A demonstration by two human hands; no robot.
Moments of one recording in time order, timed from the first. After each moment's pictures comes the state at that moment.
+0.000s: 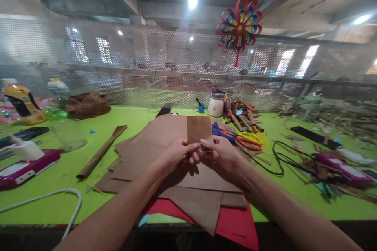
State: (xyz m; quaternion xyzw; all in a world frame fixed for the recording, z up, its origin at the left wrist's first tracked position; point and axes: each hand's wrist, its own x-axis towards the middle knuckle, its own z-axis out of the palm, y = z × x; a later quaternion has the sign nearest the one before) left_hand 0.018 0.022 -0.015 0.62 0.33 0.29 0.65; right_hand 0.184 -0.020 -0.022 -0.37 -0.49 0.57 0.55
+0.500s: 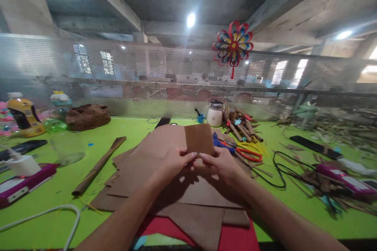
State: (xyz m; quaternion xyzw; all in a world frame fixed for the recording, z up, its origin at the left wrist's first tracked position) left_hand 0.015 0.021 -0.007 0.63 0.33 0.35 0.61; right_hand 0.182 -0.019 -0.026 -0.46 -0.52 0.46 0.56
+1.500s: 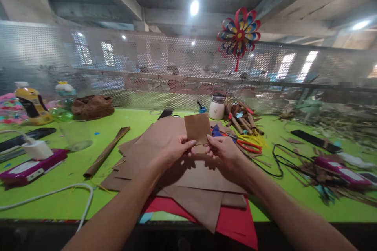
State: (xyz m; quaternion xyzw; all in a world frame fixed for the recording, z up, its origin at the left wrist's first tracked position) left_hand 0.010 0.023 -0.006 0.65 0.31 0.32 0.62; right_hand 0.195 -0.012 -0.023 -0.42 -0.49 0.53 0.54
